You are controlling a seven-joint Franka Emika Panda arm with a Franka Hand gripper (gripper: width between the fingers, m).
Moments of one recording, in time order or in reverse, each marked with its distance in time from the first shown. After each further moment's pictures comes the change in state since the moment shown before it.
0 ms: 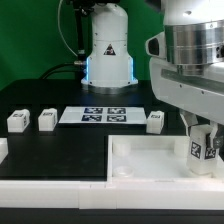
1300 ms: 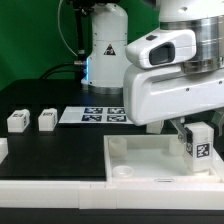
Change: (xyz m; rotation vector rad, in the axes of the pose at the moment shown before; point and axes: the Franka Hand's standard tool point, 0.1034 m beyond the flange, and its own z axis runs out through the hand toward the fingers) arm 0.006 0.001 -0.006 -0.005 -0.013 -1.340
